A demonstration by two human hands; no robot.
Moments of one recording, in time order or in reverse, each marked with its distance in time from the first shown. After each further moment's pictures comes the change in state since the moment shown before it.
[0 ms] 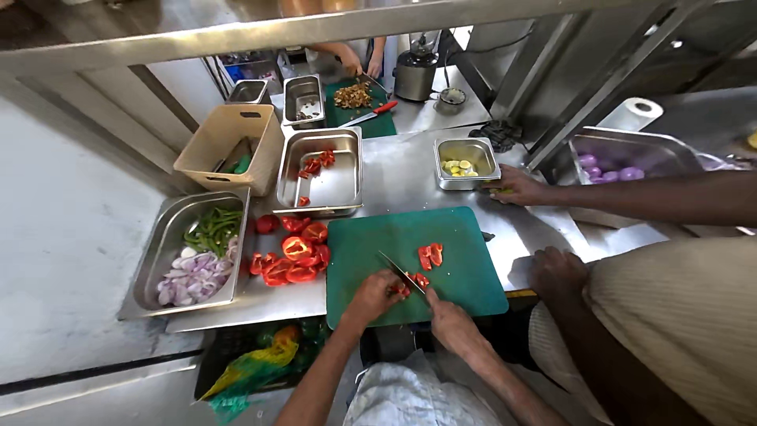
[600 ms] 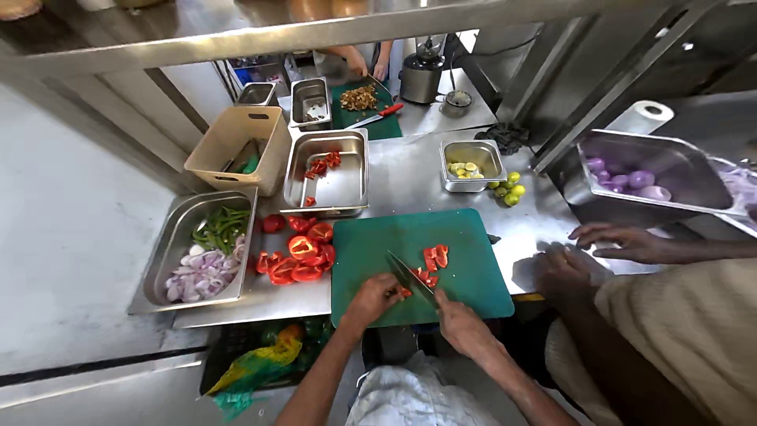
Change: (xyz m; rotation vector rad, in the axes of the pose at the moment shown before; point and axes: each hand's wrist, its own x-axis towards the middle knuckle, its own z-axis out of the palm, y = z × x) left_hand -0.009 -0.018 0.003 -0.024 0.083 0.050; right_hand -0.006 0.003 -0.016 -0.001 -0.028 -0.034
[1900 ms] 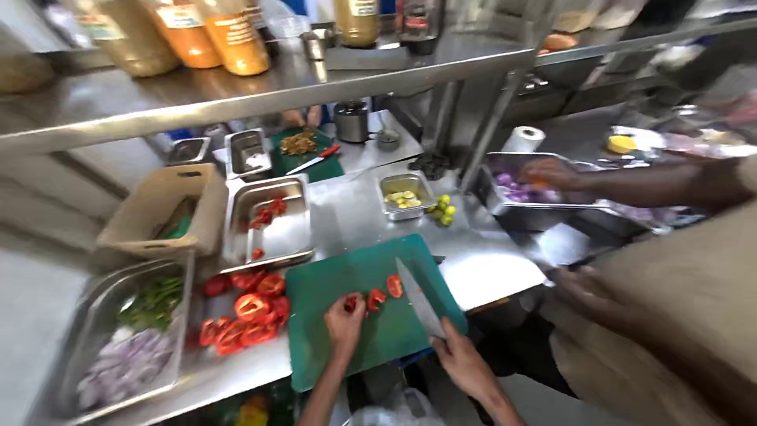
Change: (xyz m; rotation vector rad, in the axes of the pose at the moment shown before) left_hand 0.047 0.036 0.029 -0.278 0.603 -0.317; right_hand -0.031 0.079 0.011 0.598 0.309 0.070
